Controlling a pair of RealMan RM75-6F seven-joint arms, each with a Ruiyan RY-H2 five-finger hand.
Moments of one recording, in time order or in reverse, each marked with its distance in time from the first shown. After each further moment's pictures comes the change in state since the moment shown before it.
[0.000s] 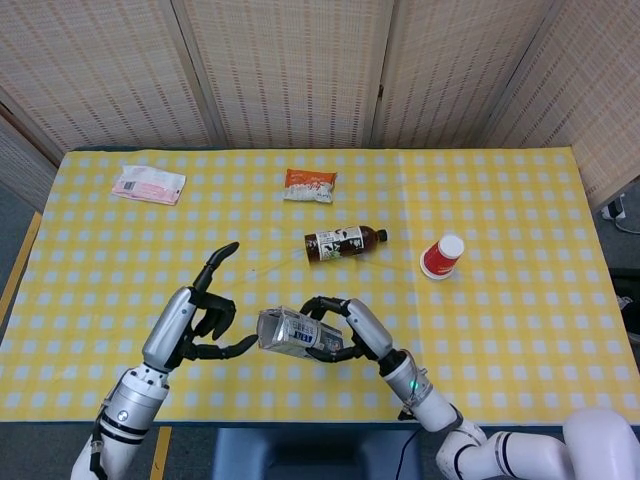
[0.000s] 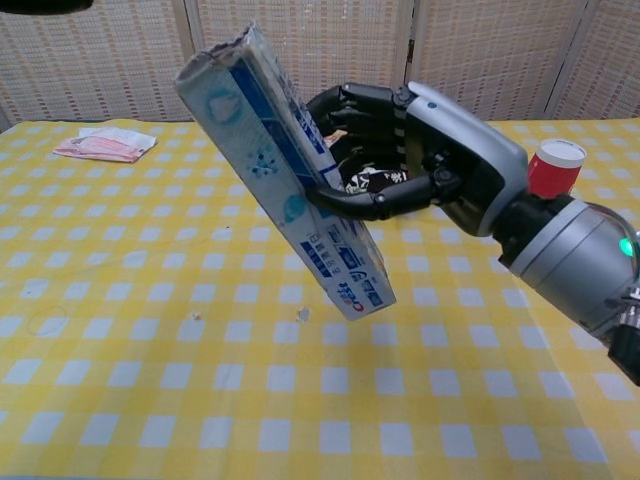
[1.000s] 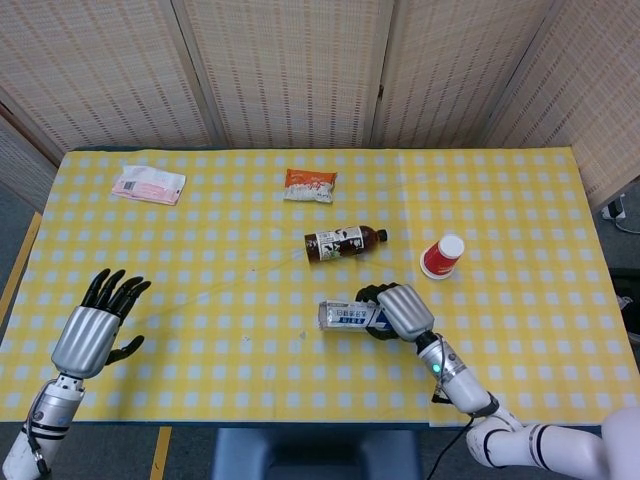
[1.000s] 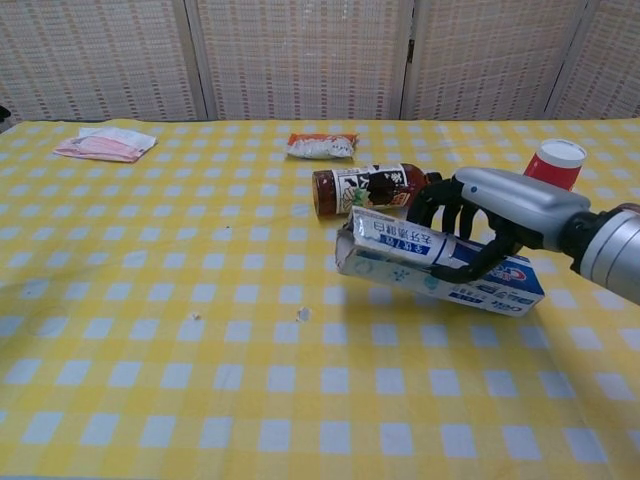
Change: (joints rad) left arm 0.190 0.001 0.220 0.792 0.286 0.113 0.188; right arm -0.019 0.137 -0.005 0.019 0.265 -0.264 -0.735
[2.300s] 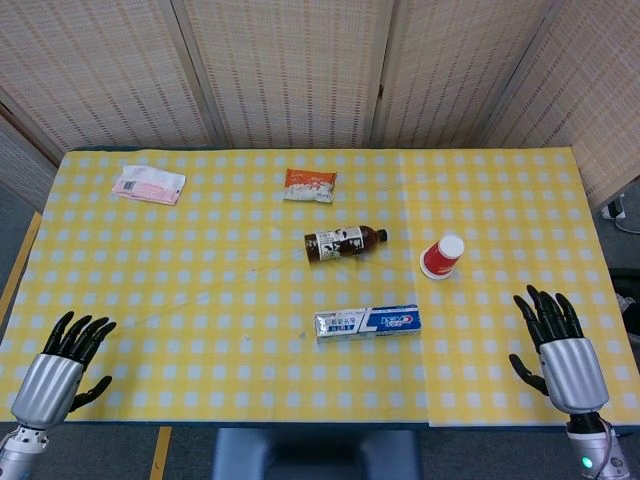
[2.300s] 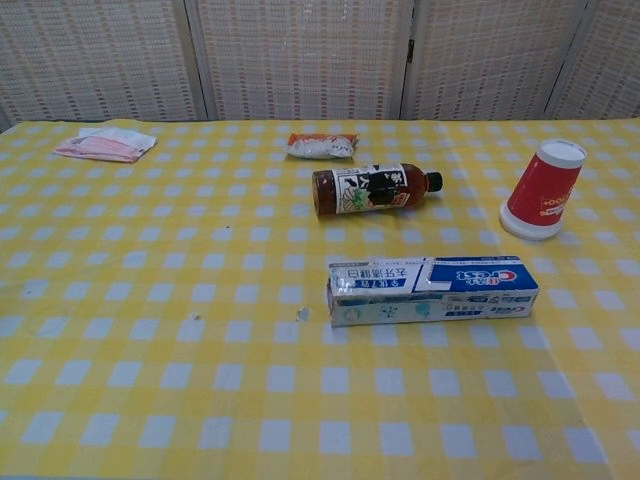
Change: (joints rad) left arm 0.186 -0.045 0.100 0.221 0.135 0.205 -0.131; right arm -0.490 0.387 -0.191 -0.173 -0.218 0.645 -0.097
